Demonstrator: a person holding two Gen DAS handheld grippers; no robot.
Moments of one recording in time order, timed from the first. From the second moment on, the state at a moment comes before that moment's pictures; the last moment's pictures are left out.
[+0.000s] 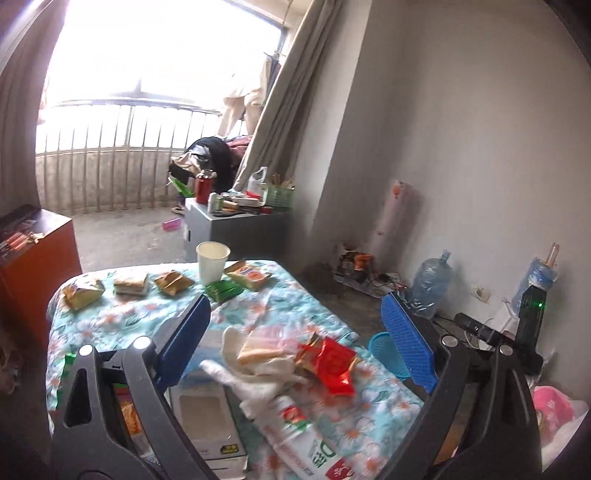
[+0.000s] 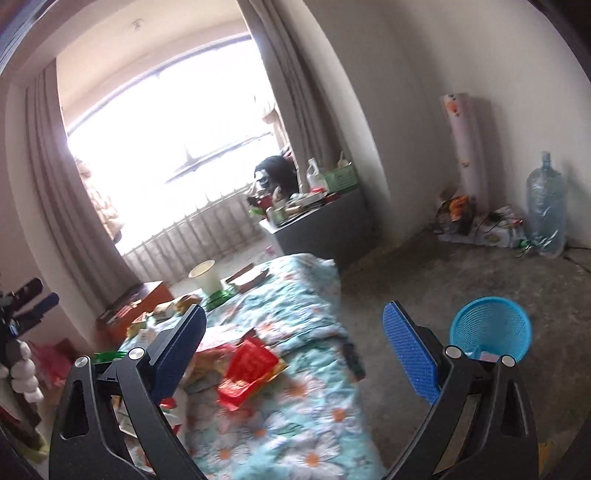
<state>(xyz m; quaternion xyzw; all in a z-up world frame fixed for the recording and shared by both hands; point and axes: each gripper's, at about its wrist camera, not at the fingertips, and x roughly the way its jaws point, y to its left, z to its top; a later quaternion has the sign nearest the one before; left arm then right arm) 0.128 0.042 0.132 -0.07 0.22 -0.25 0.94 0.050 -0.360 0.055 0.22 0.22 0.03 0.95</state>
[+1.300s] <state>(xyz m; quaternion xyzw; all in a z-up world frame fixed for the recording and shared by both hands) 0.268 -0.094 -0.013 0.30 0.38 -0.24 0.84 0.186 -0.341 -0.074 0.43 0.40 0.12 0.80</state>
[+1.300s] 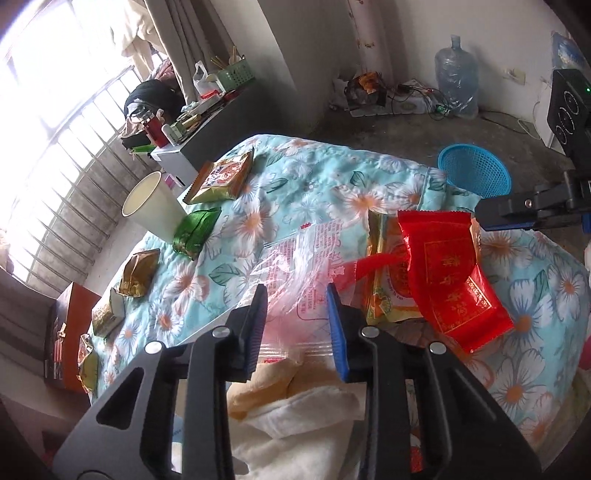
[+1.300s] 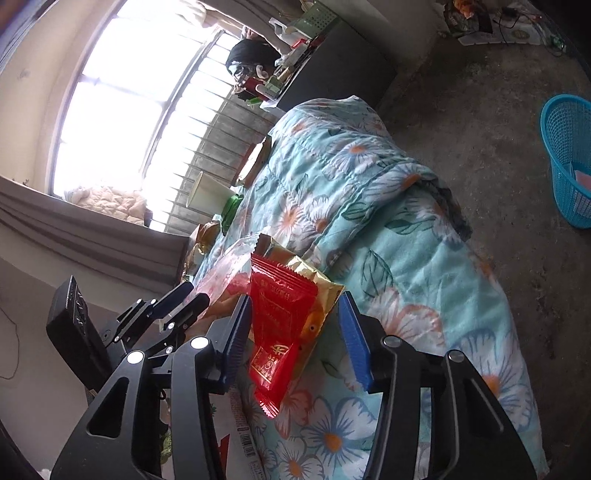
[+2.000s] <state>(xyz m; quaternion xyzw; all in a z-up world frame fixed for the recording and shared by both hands) 0.265 -0.074 0.028 0.24 0.34 -0.23 0.88 0.212 -0.350 -0.094 0.46 0.42 0.18 0.76</state>
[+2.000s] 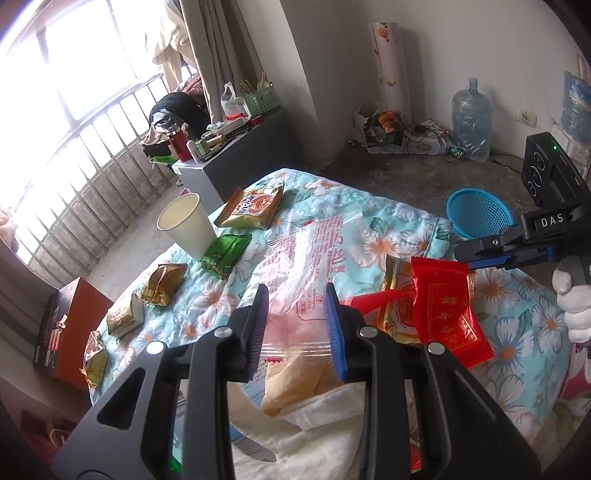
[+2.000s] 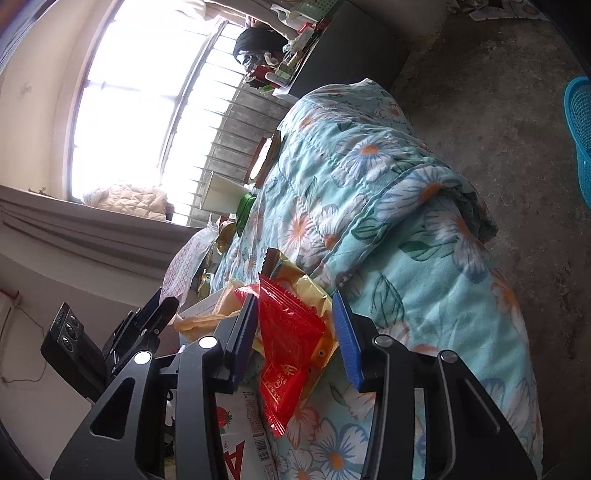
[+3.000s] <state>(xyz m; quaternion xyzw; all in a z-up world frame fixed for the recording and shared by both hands) 0.199 -0.053 0.107 0.19 0.26 -0.22 0.92 0.129 -0.349 0.003 0.41 0.33 0.22 0.82</state>
